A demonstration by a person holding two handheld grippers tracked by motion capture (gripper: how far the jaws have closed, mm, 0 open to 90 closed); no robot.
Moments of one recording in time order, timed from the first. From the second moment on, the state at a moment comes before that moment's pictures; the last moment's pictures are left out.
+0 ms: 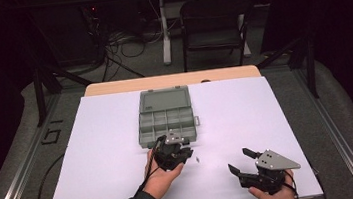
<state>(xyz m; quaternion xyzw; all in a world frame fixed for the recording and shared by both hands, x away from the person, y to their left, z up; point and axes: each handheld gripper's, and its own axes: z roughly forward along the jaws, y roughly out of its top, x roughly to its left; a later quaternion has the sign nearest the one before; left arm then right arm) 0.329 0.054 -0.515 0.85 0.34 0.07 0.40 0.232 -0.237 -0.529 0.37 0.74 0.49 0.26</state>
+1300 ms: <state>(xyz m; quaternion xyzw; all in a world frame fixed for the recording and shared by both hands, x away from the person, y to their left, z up) 0.346 0.121 -0.464 0.77 0.40 0.15 0.47 0.233 -0.237 -0.530 0.37 0.74 0.50 0.25</state>
